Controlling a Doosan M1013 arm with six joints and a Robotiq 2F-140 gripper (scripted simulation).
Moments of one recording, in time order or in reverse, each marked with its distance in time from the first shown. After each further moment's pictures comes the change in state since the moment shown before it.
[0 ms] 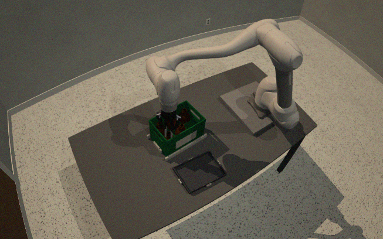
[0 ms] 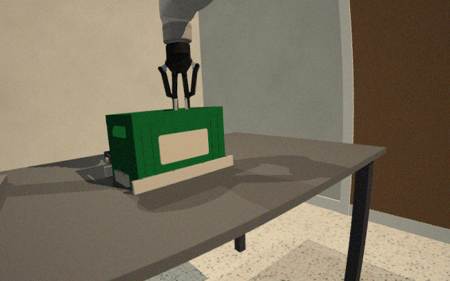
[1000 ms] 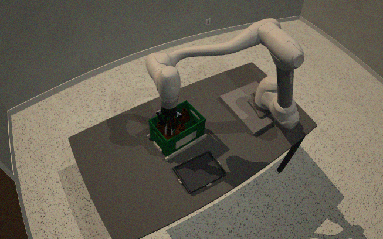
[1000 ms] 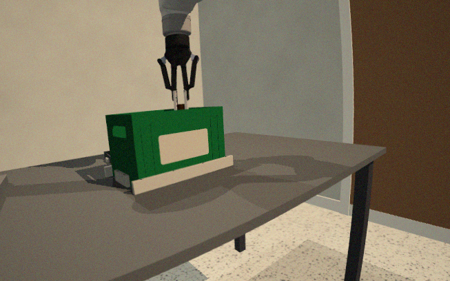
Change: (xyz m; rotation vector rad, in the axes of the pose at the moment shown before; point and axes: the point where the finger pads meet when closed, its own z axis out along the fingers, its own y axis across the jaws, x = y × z) arm 0.000 0.001 -0.025 0.000 0.000 0.000
